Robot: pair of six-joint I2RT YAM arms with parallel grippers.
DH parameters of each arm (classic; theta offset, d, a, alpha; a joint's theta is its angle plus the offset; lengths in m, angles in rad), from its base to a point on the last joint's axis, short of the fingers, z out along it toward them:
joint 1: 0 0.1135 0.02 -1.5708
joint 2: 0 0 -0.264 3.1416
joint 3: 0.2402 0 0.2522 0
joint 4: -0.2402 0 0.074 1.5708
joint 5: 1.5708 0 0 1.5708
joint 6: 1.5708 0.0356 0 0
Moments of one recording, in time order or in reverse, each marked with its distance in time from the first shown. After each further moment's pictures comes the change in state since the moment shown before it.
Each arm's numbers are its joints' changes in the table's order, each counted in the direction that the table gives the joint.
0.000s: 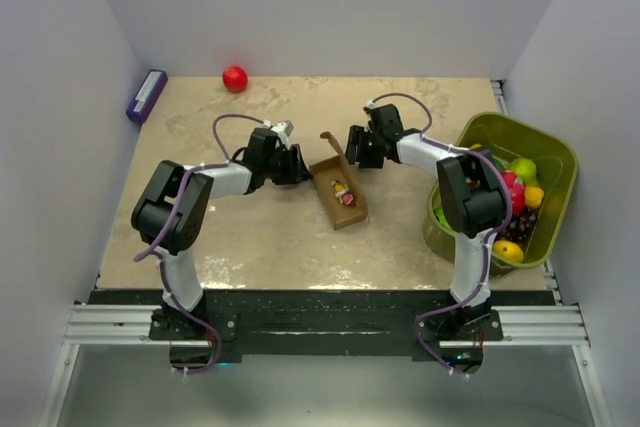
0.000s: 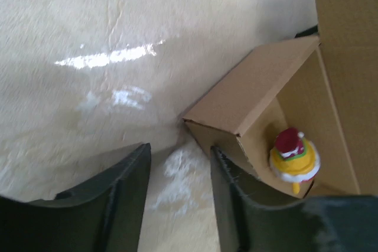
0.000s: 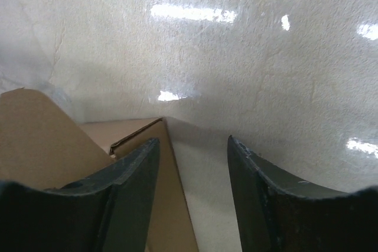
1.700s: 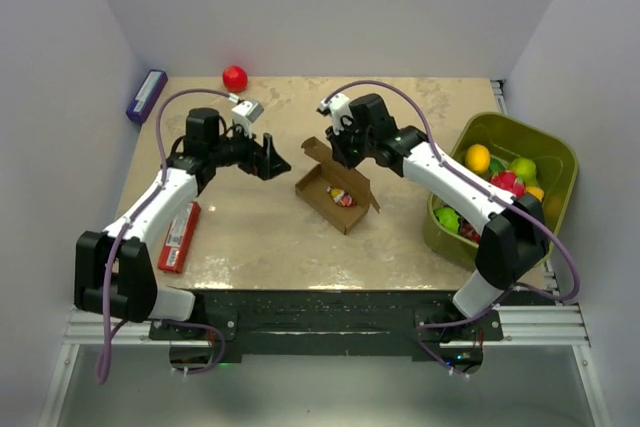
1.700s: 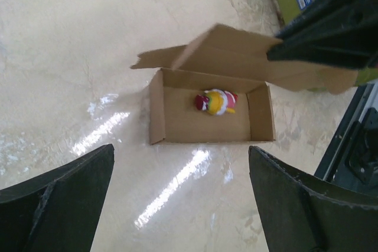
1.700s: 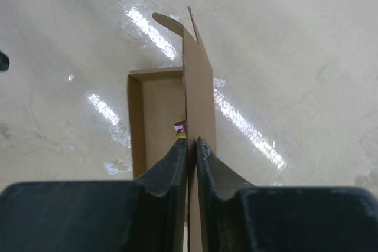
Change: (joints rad) left arm 0.210 -0.491 -0.015 -0.314 0.408 0.402; right arm 0.248 -0.429 0.009 -0.256 0.108 -0.558
